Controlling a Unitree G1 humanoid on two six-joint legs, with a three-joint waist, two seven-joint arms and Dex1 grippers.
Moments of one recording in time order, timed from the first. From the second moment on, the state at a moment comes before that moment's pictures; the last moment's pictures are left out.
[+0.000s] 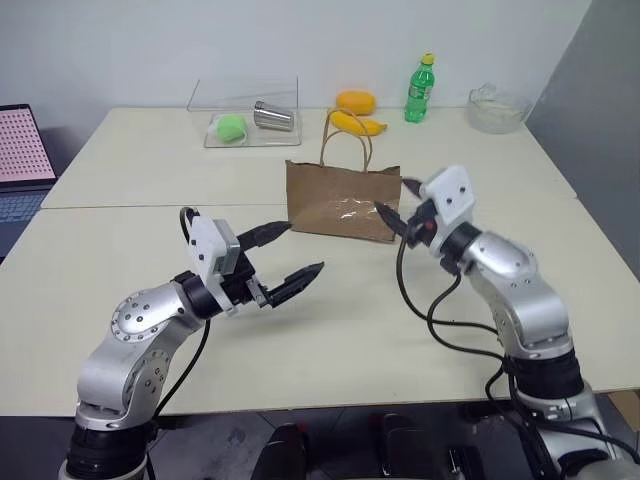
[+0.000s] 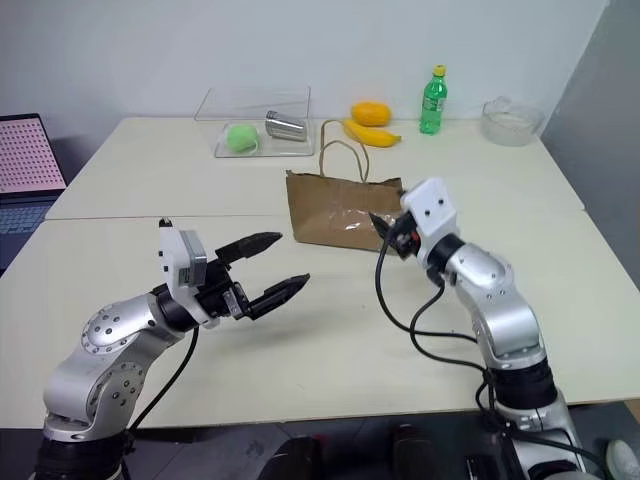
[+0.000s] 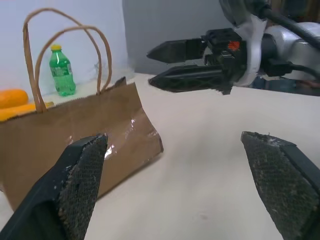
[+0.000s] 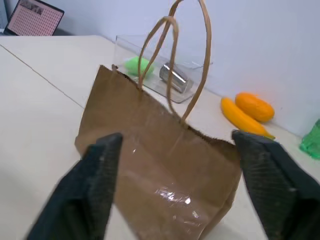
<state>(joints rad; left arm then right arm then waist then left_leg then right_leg) -0.18 0.52 0.13 -0.48 -0.57 0.41 -0.76 -0.65 -0.39 0.09 -0.17 0.13 0.51 0.47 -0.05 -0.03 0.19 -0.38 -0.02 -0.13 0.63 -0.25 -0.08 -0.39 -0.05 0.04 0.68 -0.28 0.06</state>
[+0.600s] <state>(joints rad) -0.18 0.51 0.09 -0.48 -0.55 0.35 -0.72 -1.29 -0.39 0.24 1.03 -0.13 -0.02 0.67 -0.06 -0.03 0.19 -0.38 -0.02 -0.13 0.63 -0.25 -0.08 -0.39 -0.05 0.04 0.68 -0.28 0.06</state>
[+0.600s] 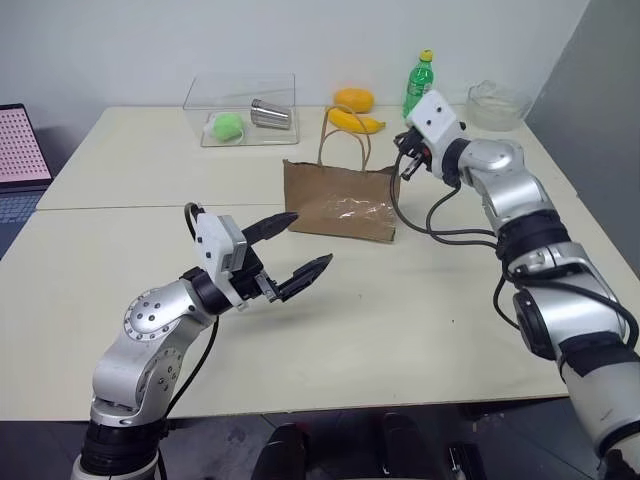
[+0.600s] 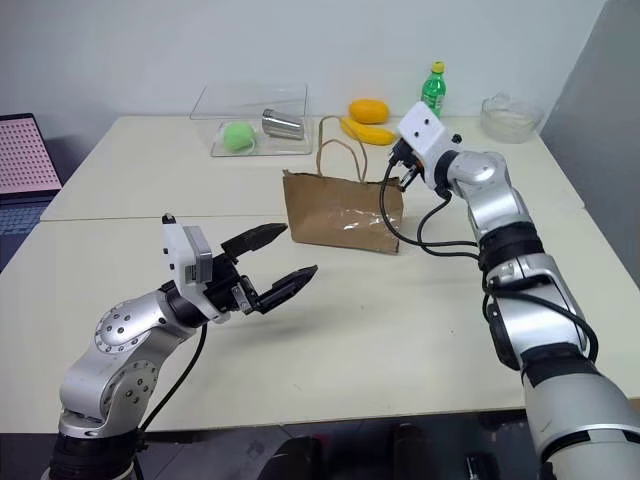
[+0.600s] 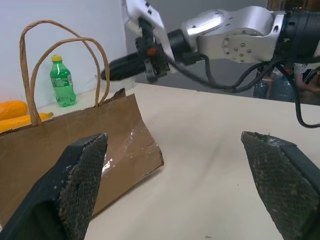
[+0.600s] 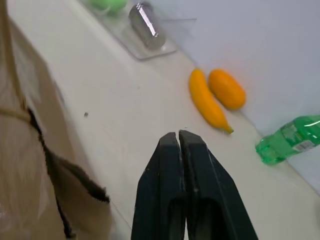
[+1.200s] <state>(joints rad) -0.06 0.67 0.15 -0.46 -0.49 0.20 -0.87 -0.99 -0.50 0.27 0.43 -0.05 0.15 1.23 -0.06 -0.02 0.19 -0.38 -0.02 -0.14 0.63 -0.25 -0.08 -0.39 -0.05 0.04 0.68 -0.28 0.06</state>
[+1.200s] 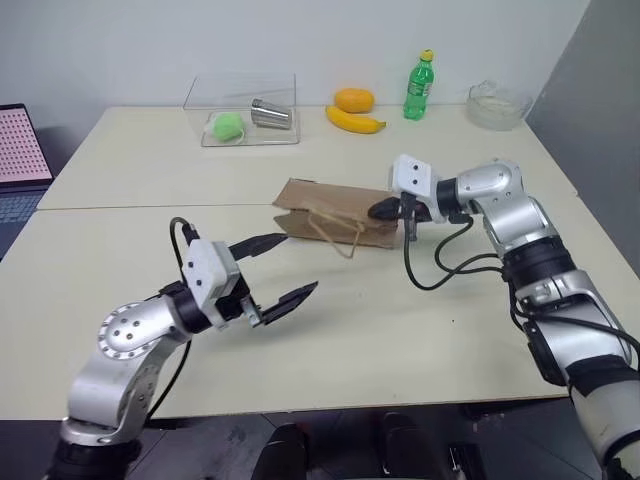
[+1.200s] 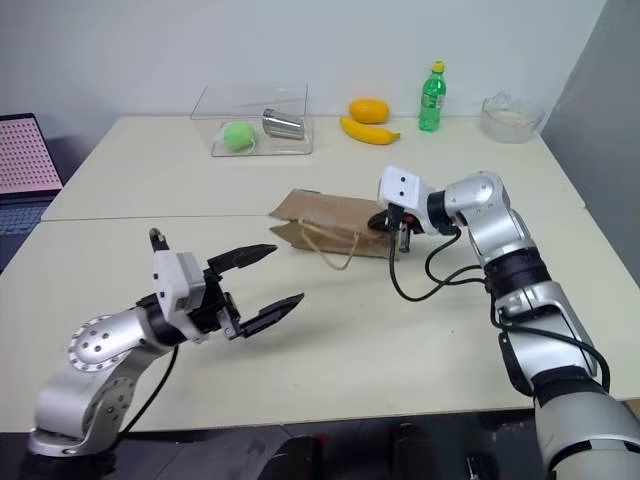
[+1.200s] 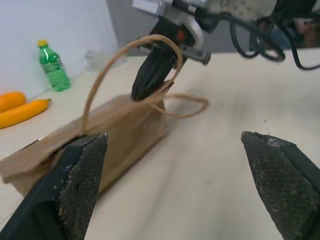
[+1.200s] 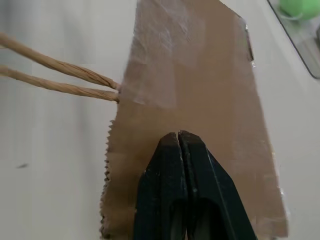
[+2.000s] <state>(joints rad) -0.06 0.84 0.13 -0.21 -0.28 -0.20 -1.19 -0.36 -0.59 0.15 -0.40 0.15 0.56 1.03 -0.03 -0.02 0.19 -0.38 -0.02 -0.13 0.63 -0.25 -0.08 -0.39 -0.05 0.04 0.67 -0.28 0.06</state>
